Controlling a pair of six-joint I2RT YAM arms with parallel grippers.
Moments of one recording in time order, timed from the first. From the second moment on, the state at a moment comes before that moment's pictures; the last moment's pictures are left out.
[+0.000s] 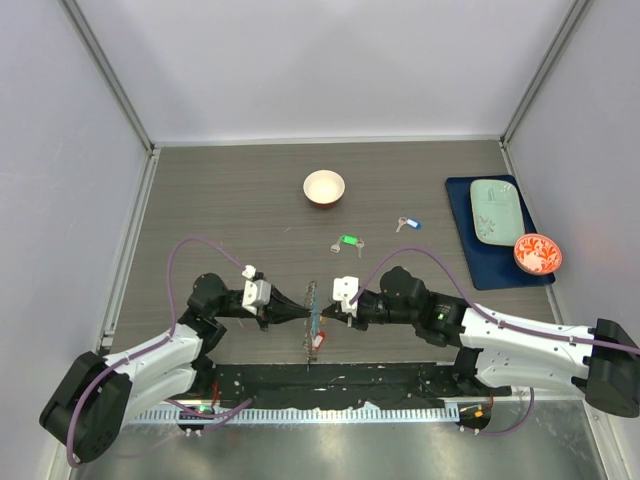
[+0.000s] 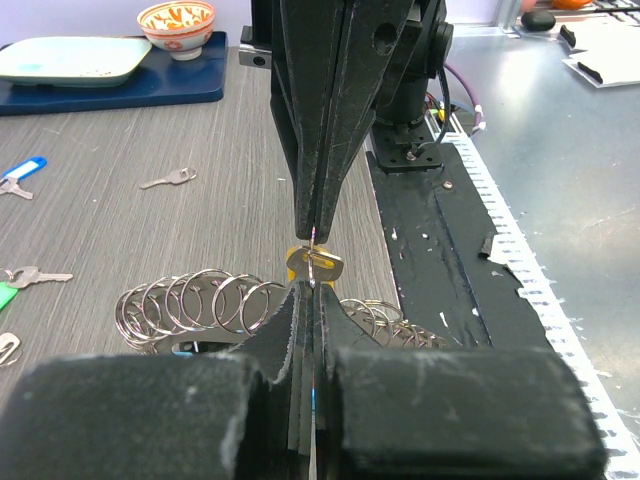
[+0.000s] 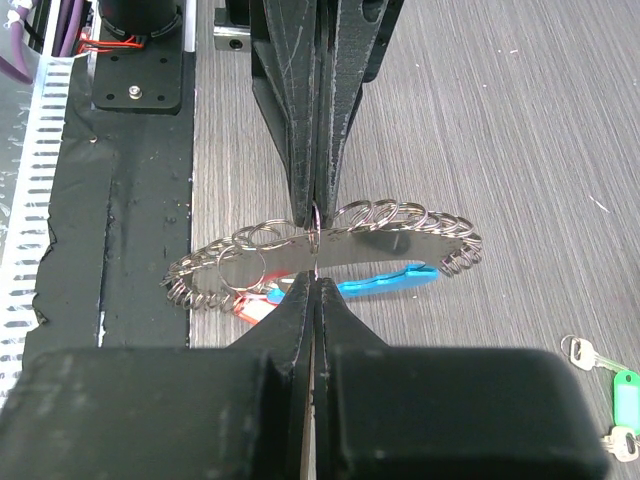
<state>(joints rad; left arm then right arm) -0.54 0.94 0.13 0.89 1.08 -0.03 1.10 0.97 0.54 0.11 -0.30 -0.28</state>
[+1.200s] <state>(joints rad) -0.55 0.94 0.13 0.89 1.08 -0.03 1.10 0.99 0.54 0.12 -0.30 -0.28</state>
